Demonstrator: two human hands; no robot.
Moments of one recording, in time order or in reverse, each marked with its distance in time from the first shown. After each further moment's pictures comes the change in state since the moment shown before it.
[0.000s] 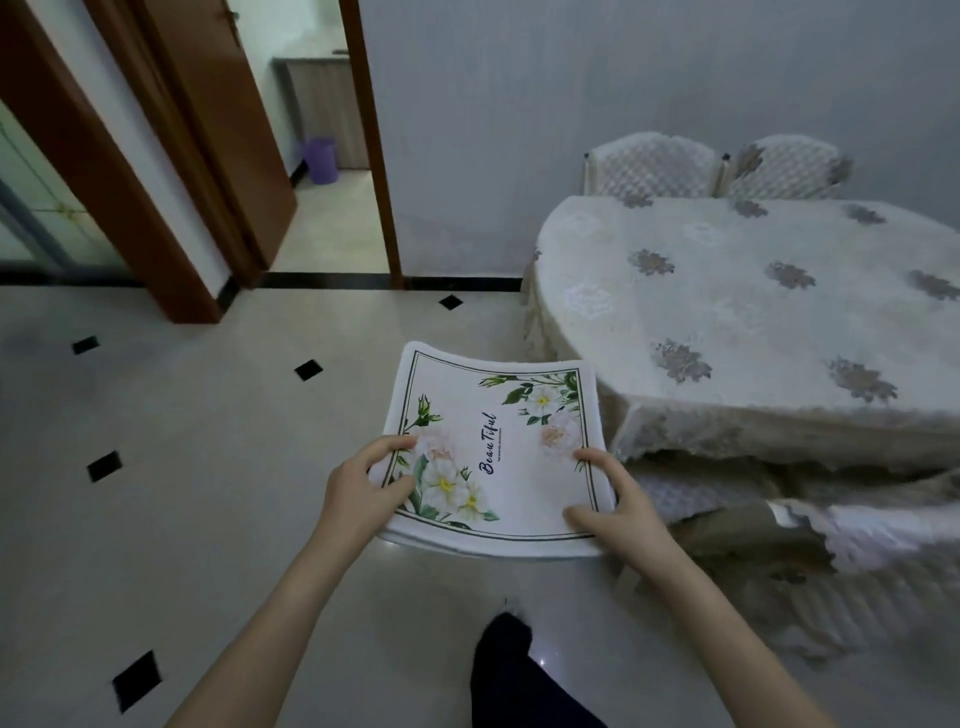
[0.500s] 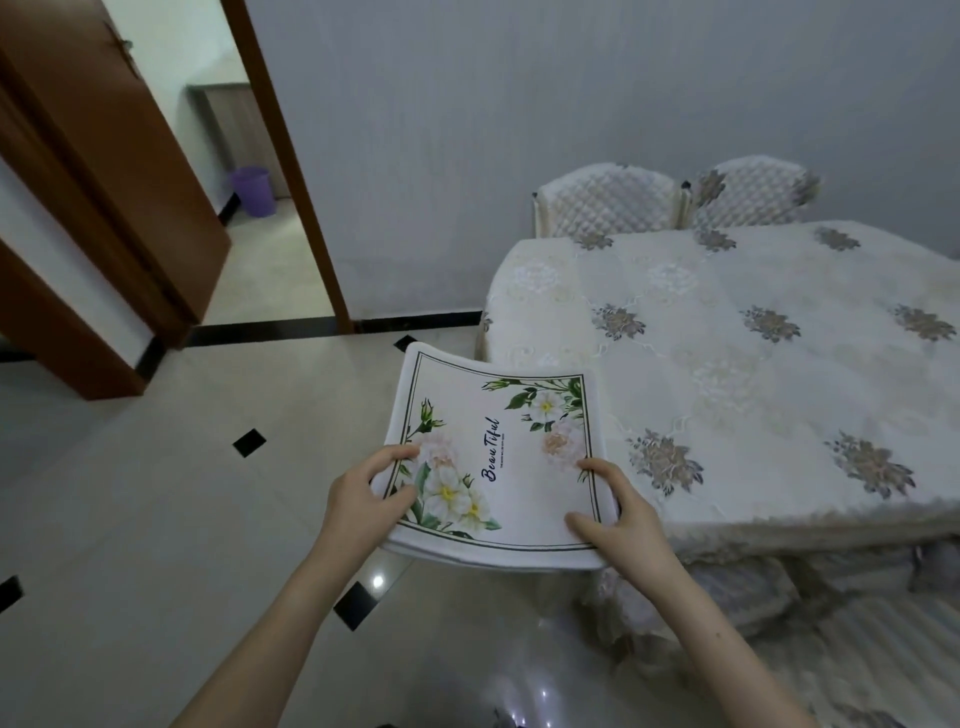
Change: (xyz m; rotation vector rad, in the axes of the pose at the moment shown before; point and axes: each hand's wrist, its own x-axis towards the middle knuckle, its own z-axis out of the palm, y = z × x) left_hand 0.252 0.084 0.092 -0.020 -0.123 0.070; right_hand 0.225 -0.025 -0.090 -0.051 0.149 -0.005
